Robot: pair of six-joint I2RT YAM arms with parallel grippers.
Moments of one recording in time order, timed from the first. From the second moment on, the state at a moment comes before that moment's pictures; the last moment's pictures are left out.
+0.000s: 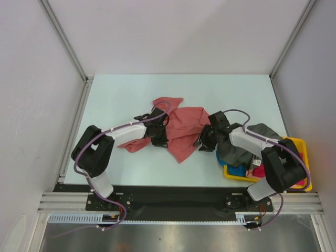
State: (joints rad) left arm -0.63 1.75 1.09 -0.49 0.10 -0.75; right arm 0.48 1.50 0.83 -0.37 -0.29 0.99
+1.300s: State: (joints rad) left arm -0.61 1.87 1.47 -0.98 -0.33 -0.71; right arm 0.53 1.38 1.02 -0.69 0.07 0.80
